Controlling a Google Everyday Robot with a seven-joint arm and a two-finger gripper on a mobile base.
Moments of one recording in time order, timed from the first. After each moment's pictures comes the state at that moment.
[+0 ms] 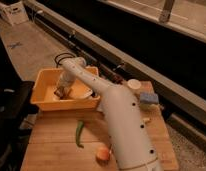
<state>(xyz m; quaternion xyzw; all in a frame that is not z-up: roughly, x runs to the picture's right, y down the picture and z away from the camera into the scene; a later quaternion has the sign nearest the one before) -0.257 0.001 0.950 -0.11 -0.36 -0.43 0.82</state>
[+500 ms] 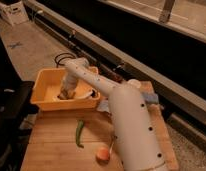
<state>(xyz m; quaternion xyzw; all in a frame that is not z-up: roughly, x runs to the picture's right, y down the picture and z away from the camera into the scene) -0.213 0.022 0.942 -0.16 -0.34 -0.42 0.82</state>
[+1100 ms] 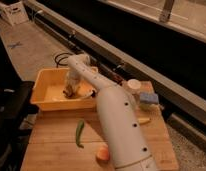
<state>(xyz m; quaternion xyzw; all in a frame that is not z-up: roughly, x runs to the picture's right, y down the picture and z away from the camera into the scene) -0.216 -0.013 0.984 -0.15 -0.32 -0.45 0.82</state>
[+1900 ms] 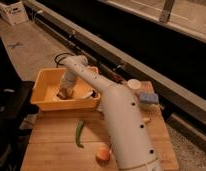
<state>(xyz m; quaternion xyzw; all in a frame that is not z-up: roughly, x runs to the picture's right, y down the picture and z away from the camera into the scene) -0.223 0.012 0.942 -0.16 -0.36 -0.44 0.80</state>
